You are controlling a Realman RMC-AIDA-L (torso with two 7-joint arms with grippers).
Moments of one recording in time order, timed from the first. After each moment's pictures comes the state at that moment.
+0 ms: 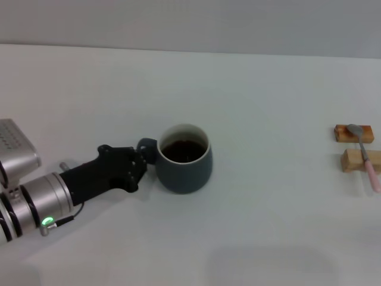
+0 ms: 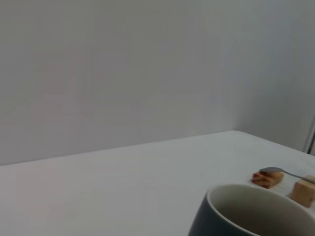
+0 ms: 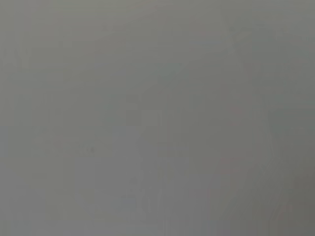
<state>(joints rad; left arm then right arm) -0.59 -2.04 -0.56 0.07 2.89 1.30 -0.78 0.33 2.07 0.02 0.04 -0.97 -1.34 0.41</state>
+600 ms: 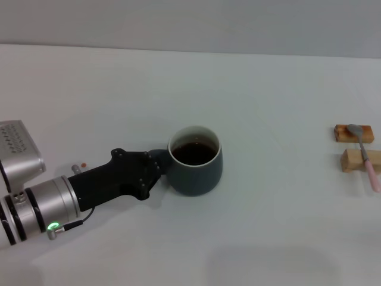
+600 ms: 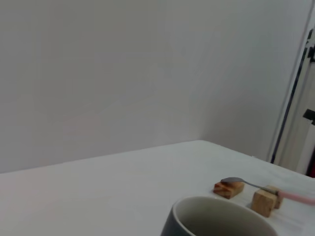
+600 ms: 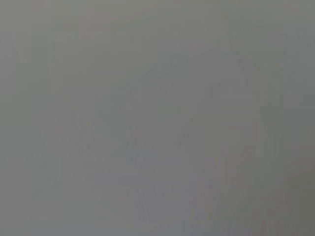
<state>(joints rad) -0.59 -2.05 -0.52 0.07 2.89 1.38 -0.79 0.32 2.08 0.02 0.04 -0.97 -1.33 0.41</state>
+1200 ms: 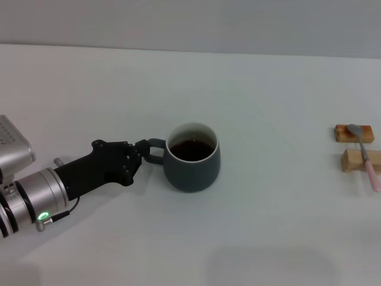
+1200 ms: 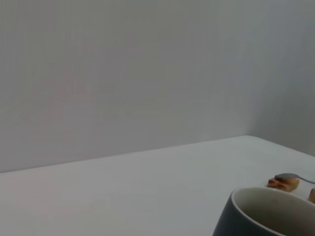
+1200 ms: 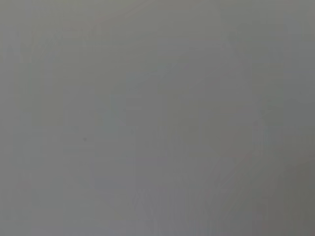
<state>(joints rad) -0.59 -2.04 -0.59 0.09 2.88 1.31 -0.78 0.32 2.08 0.02 0.04 -0.97 -1.32 0.41</state>
